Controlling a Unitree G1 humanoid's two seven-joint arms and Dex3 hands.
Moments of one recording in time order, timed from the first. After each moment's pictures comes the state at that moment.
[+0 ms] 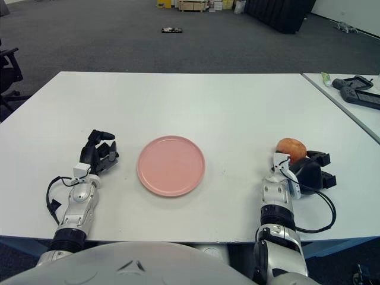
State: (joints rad) left arm 0.04 0.02 0.09 0.39 0.05 -0.40 0.11; right arm -0.18 -0.20 -0.34 0.55 -0.37 0.29 -0.86
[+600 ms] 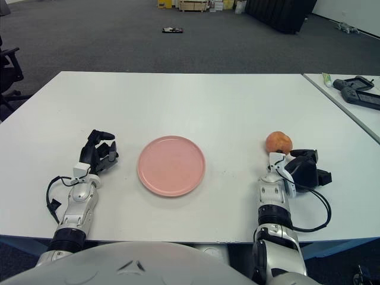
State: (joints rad) left arm 0.04 0.02 0.09 0.39 0.05 -0.39 0.11; right arm -0.17 -0.20 -0.32 0.58 -0.34 0.15 -0.89
